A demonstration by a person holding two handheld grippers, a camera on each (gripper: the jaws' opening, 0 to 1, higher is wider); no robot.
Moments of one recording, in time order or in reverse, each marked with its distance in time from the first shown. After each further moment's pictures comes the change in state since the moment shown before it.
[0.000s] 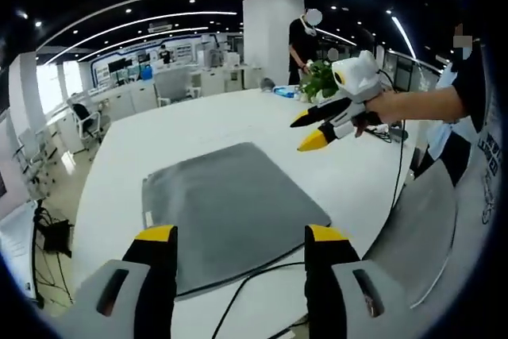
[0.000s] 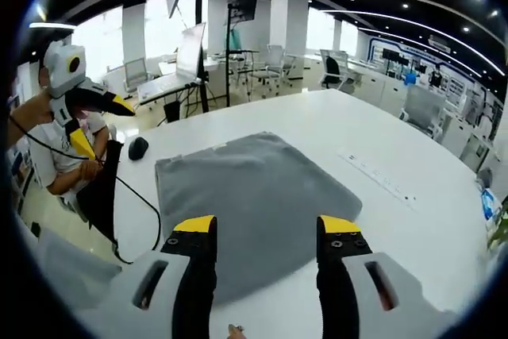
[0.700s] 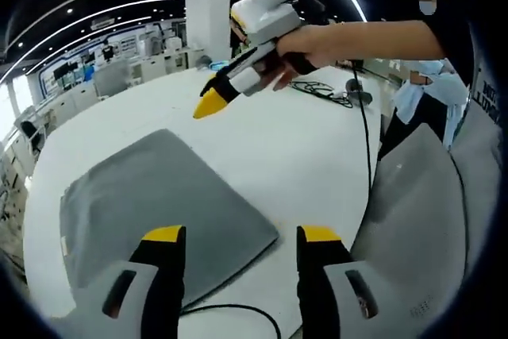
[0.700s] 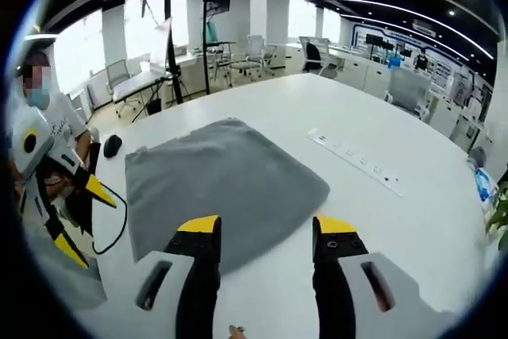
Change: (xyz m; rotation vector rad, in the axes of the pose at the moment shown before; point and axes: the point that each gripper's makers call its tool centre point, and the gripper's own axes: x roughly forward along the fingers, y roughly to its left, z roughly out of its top) left arm 0.109 -0.110 -0.029 0.127 0.110 -0.250; right arm 0.018 -0.070 -0.027 0.074 0.052 -0.059
